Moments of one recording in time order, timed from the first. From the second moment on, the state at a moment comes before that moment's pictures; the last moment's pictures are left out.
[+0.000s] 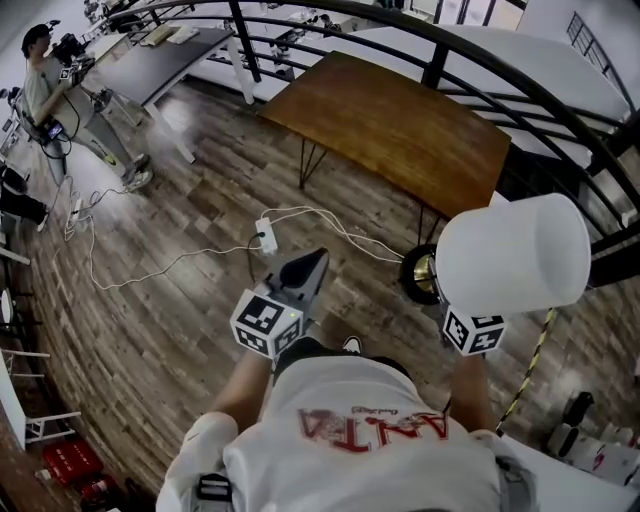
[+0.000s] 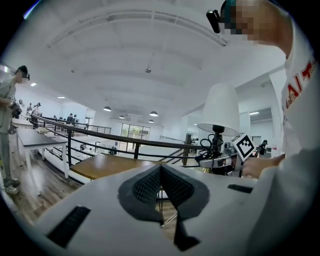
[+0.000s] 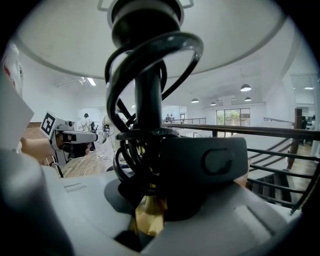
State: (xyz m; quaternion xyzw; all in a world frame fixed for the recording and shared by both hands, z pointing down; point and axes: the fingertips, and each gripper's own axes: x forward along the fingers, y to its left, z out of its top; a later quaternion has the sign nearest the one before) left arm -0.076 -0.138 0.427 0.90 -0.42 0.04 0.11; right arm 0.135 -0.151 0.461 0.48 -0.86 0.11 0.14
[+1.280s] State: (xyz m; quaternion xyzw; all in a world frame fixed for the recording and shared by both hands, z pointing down) left arm -0.067 -0.443 0.434 0.95 -0.29 0.05 0.12; right arm 0.146 -0.394 0.454 0.60 -0.78 0.14 0.12
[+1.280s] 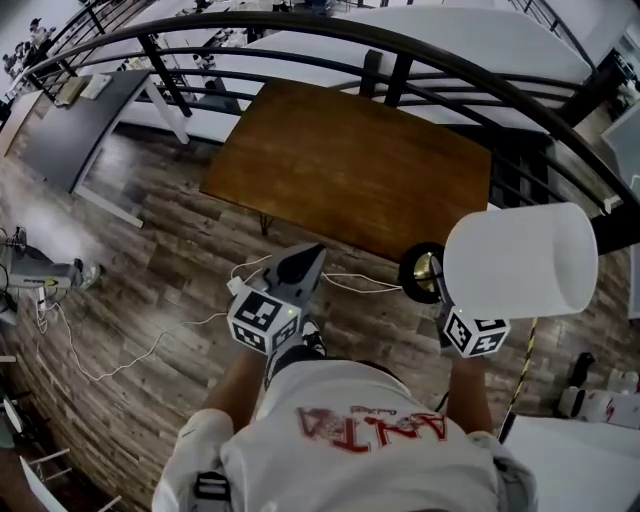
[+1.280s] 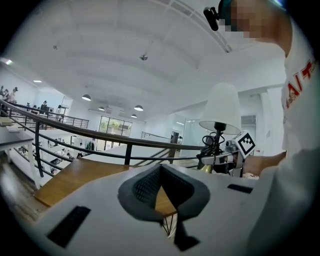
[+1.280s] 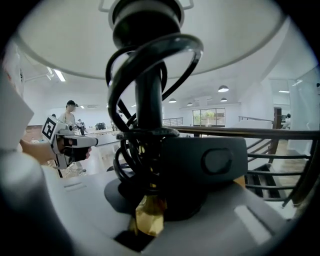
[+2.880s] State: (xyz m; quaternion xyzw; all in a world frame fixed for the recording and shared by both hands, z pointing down) left arm 0.131 -0.648 0.444 0.95 -0.28 0.07 0.13; right arm 0.360 -0.604 0.478 0.63 -0.75 0.15 0.13
